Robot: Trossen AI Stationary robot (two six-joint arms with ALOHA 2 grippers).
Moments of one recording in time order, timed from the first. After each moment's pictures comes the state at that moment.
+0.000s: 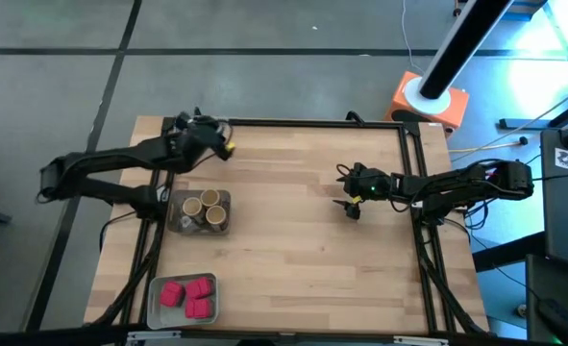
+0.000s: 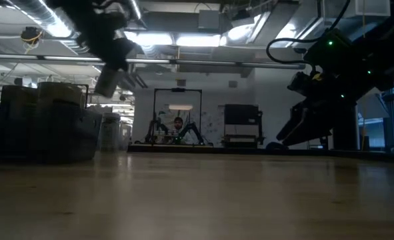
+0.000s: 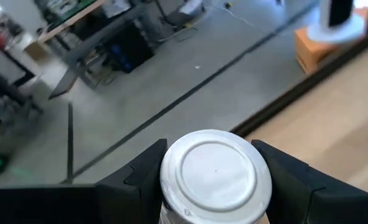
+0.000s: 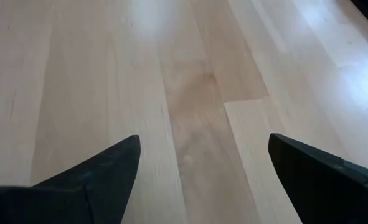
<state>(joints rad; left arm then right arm) 0.31 1.05 0.86 -0.46 -0.89 -0.10 -0.20 1.24 0.28 0.30 0.07 -0.13</state>
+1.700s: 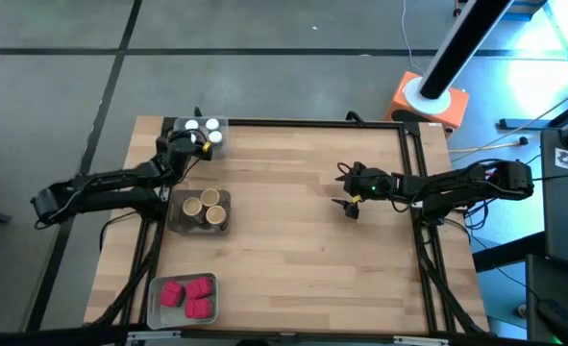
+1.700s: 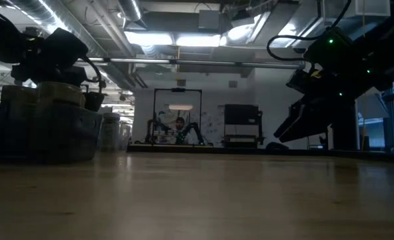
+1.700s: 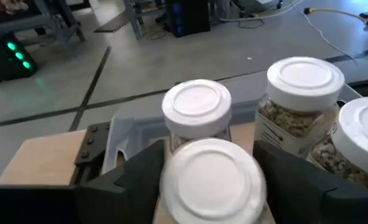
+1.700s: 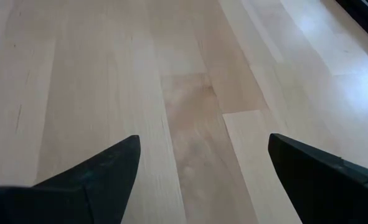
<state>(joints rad) 0.67 0.89 0.20 0.14 -0.82 -0.25 -0.20 1.24 0.28 0.34 0.07 -0.12</state>
